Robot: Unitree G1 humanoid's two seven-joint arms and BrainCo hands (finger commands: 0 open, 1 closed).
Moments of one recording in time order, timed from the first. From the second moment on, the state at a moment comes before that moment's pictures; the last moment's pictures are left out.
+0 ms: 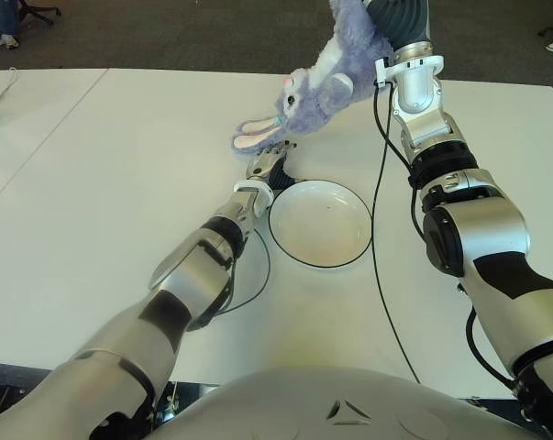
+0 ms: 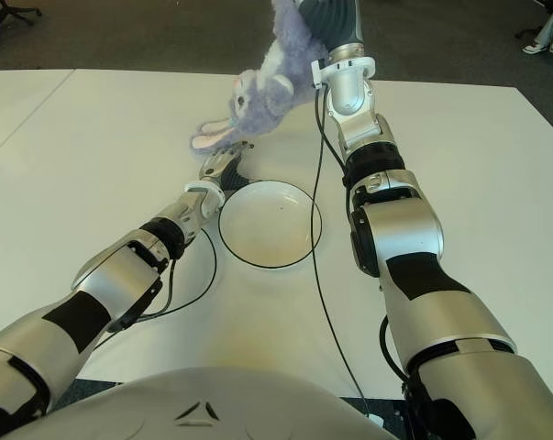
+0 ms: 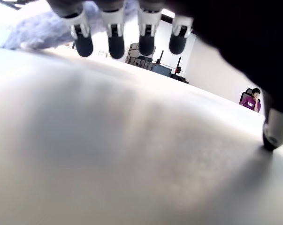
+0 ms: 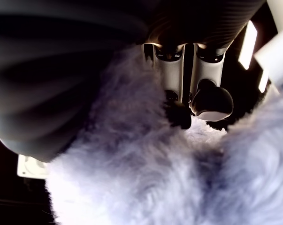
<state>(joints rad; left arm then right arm) -0.82 0.03 -0.59 1.30 0.63 -0.10 0.36 -1.13 -0.25 0.04 1.01 -0.29 -0.66 -0.26</state>
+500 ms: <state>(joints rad) -0.82 0.02 -0.59 1.30 0.62 -0.08 0.35 -1.12 -0.21 0.02 0.85 -0.18 -0.66 -0.11</state>
